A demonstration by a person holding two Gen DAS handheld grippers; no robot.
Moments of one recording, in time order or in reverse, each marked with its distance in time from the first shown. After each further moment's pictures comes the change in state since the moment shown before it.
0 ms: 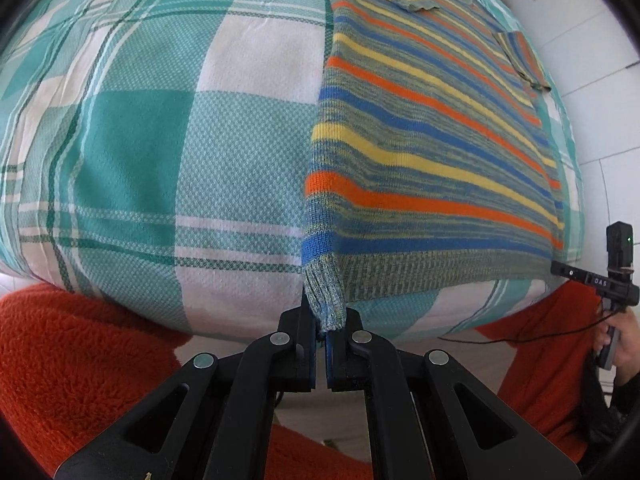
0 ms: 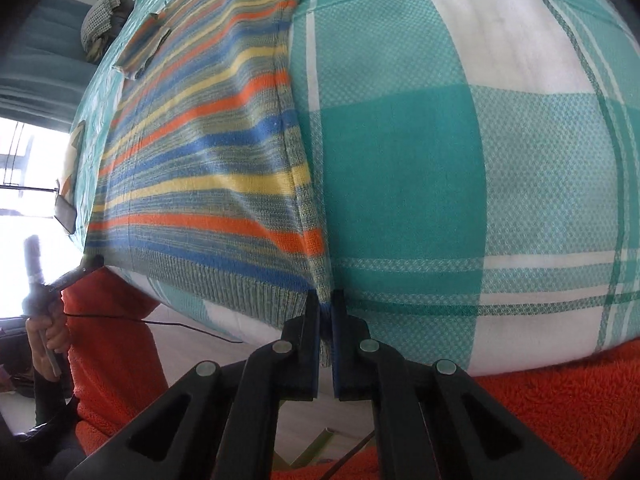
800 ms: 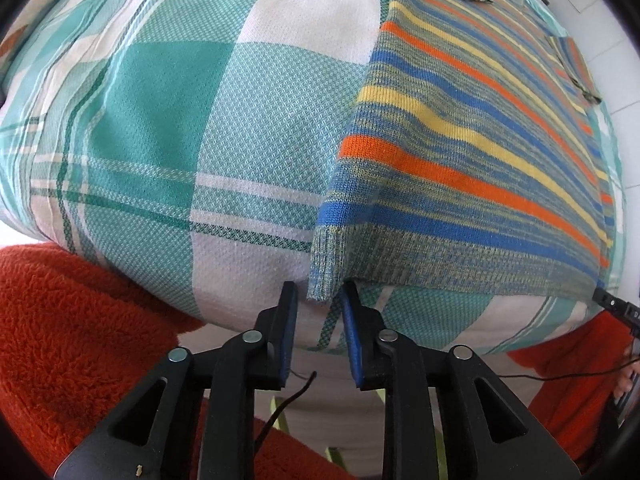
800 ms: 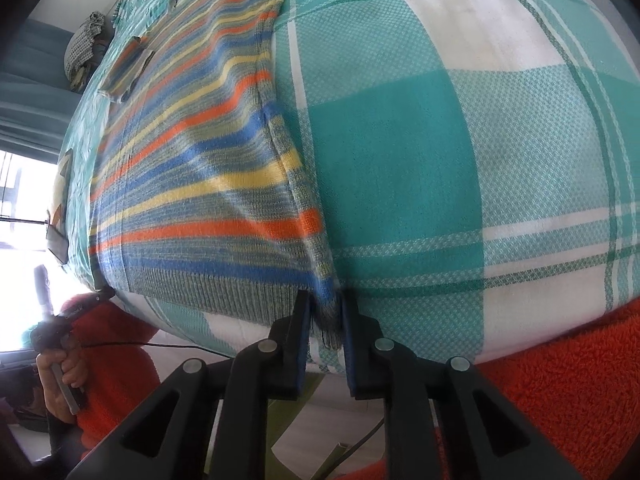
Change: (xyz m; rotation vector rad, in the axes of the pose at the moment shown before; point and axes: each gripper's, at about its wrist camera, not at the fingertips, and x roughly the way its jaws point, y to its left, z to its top) left arm 0.023 0.007 -0.027 -0.089 -0.017 0.162; right arm -0.002 0.011 -0.014 0.086 -0.078 -0.038
